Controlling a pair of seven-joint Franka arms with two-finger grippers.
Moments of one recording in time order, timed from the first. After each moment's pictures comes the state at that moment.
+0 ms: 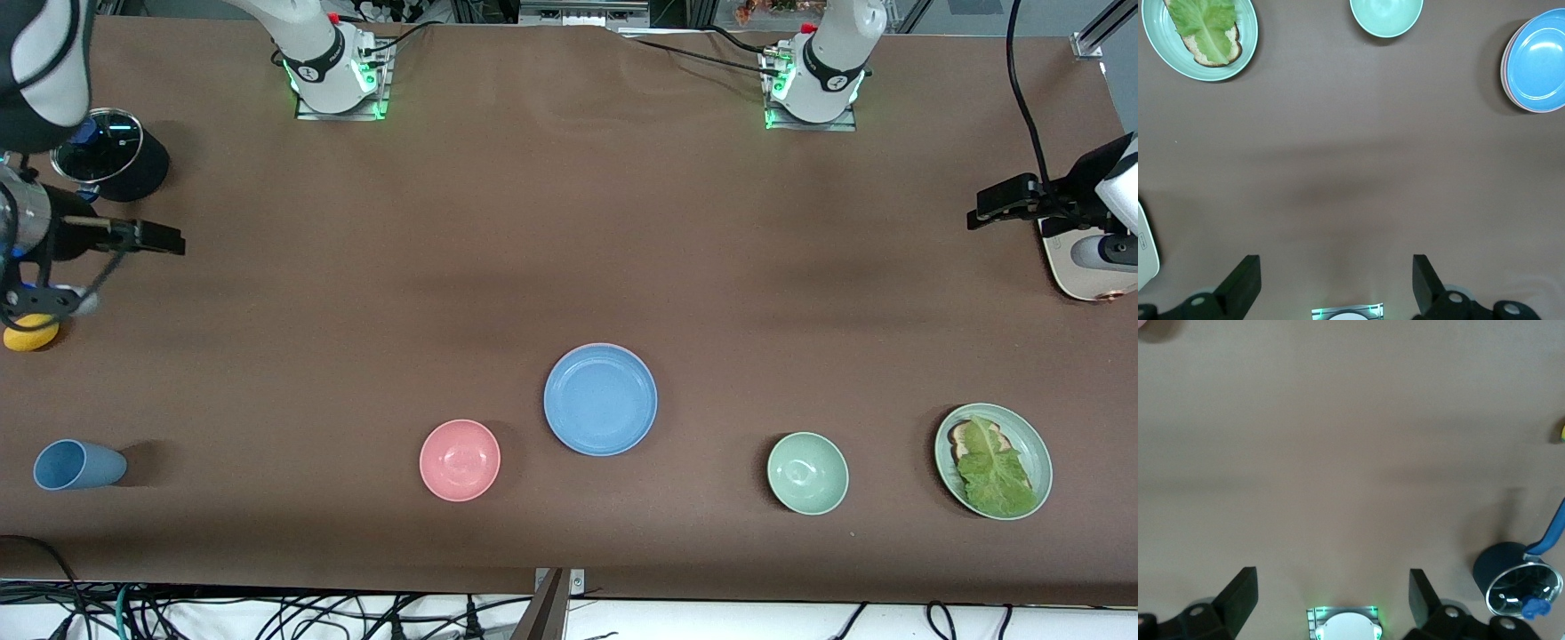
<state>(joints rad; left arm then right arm) -0.04 0.14 0.09 -1.41 -0.09 1.37 0.09 0.43 0.30 -0.51 -1.32 0.09 1.32 -0.06</state>
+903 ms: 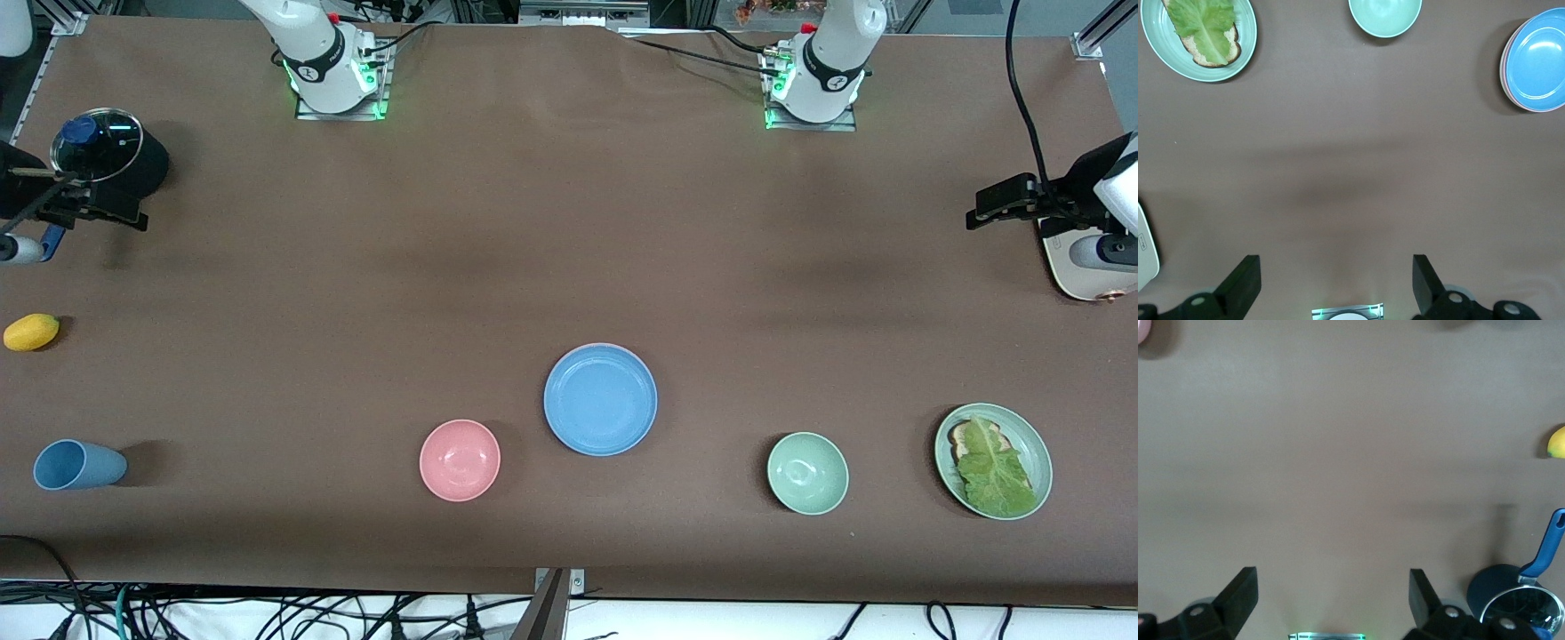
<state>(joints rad) -0.04 0.14 0.08 -1.41 -0.09 1.37 0.09 -0.07 0.05 -0.02 -1.63 -0.01 1.56 -0.08</state>
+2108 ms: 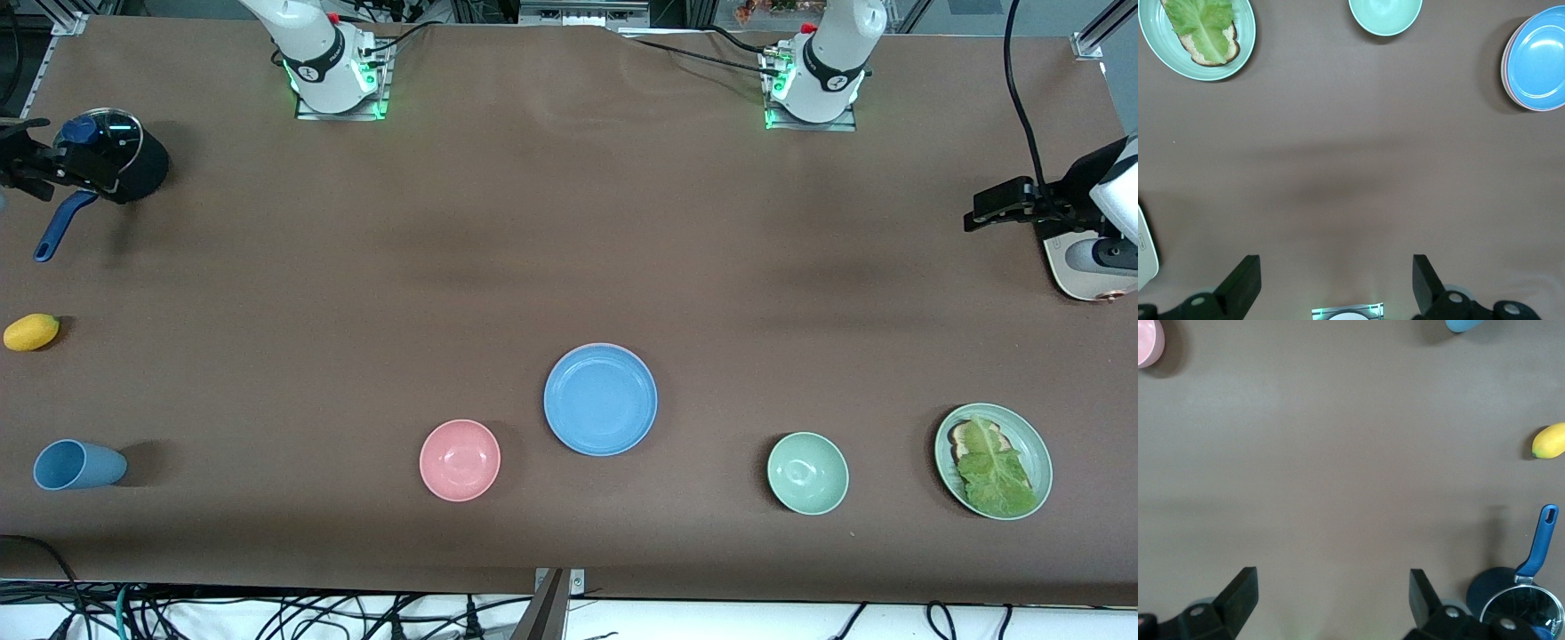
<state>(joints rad) -0.04 0.15 0.08 -1.41 -0.09 1.37 0.09 -0.03 -0.09 -0.09 -1.76 -0.01 1.63 -0.08</state>
